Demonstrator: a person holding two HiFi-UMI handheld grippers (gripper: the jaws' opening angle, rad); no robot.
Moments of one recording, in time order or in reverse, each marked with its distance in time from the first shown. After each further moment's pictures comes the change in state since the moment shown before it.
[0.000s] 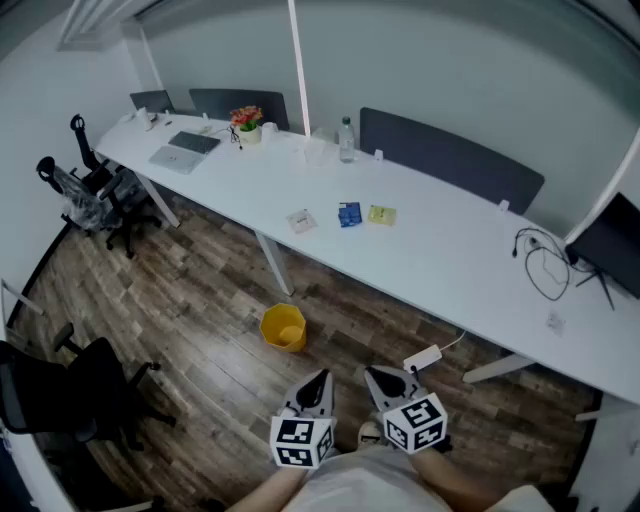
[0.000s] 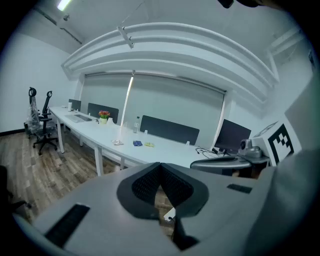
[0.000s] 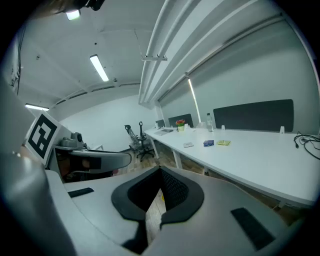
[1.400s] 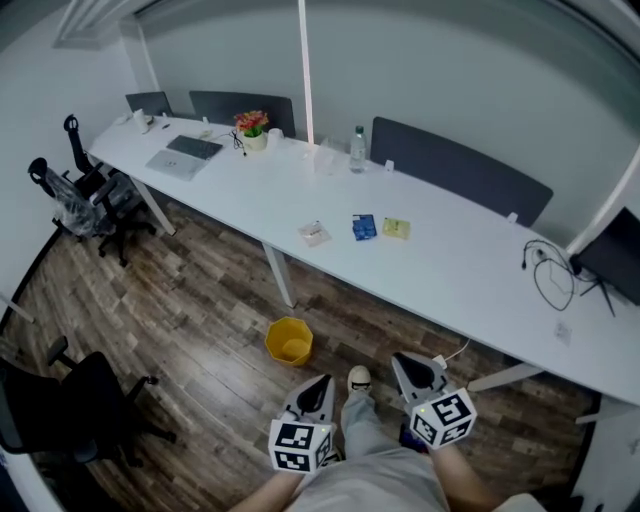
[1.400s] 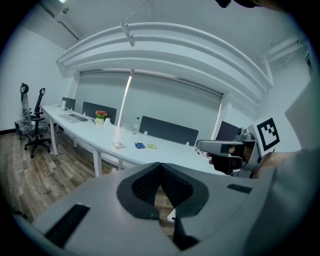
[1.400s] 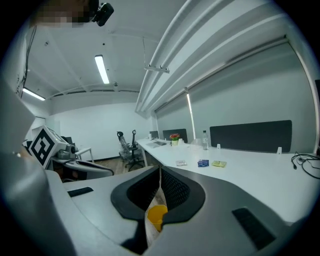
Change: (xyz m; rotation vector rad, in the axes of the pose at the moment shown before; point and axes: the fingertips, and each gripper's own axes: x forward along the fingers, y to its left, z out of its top) left arm 0.011 0.075 0.018 0.018 0.000 -0.079; right arm 0.045 -0.019 0.062 -0.083 -0.127 -0.102
